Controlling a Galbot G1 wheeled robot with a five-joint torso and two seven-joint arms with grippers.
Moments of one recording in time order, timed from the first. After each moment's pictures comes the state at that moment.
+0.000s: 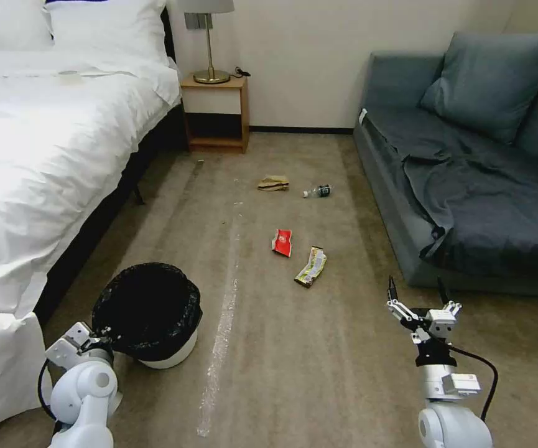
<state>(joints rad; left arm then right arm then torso) 1.32 -1.45 -0.82 -1.83 -0.79 0.47 -0.54 -1.51 1.45 0.70 1.85 0.13 0.41 -0.07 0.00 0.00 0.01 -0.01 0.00</state>
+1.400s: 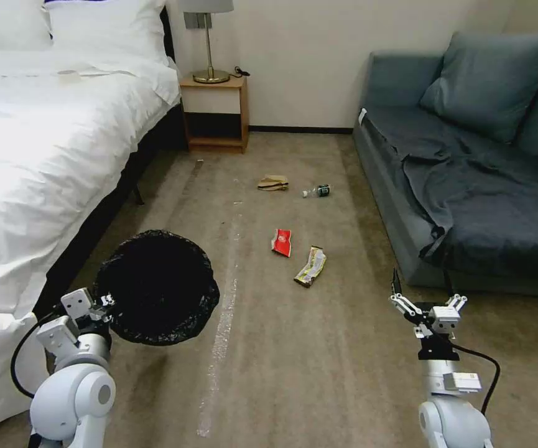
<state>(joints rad) 1.43 -1.44 -0.76 -2.17 -0.48 0.49 -0.37 -1.47 1.44 0.71 1.80 0.11 0.52 -0.07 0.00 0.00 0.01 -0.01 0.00</state>
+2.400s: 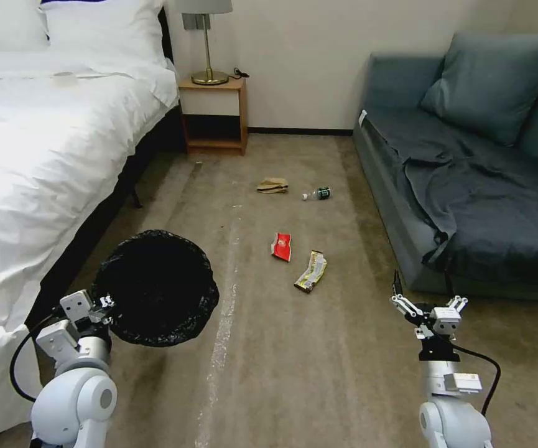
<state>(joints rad) 1.44 -1.45 -0.77 -2.16 -0.46 0.45 -0.35 -1.46 1.45 0.72 1.80 0.12 0.52 -0.08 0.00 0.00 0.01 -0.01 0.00</state>
